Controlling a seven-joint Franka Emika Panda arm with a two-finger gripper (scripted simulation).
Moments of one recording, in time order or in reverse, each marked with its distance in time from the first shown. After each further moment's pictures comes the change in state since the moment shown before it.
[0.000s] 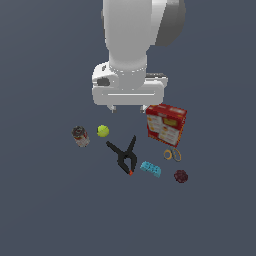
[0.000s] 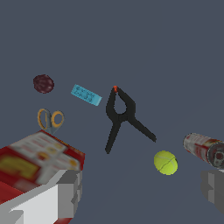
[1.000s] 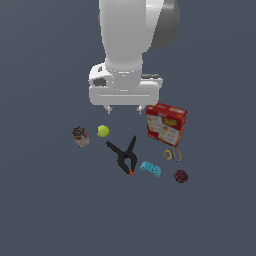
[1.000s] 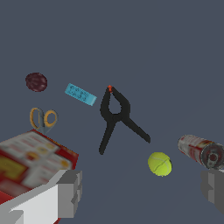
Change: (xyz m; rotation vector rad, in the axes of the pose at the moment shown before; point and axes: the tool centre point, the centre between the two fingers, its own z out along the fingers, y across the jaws) arm -0.003 0.013 0.005 -0.019 0.013 -0.014
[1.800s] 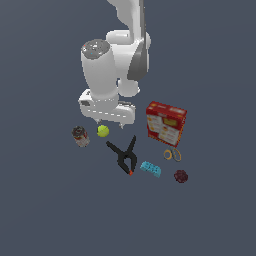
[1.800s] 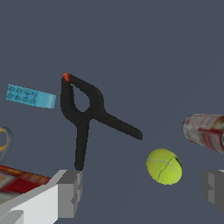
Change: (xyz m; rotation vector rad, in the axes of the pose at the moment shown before) arm -0.028 0.060 0.105 0.025 0.010 0.246
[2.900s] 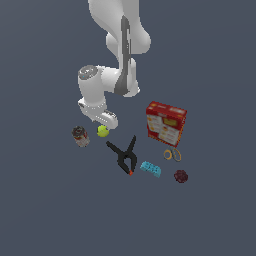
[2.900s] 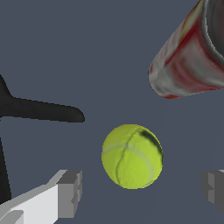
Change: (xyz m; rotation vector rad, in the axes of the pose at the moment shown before) arm -0.065 0.085 0.106 -0.007 0.019 0.325
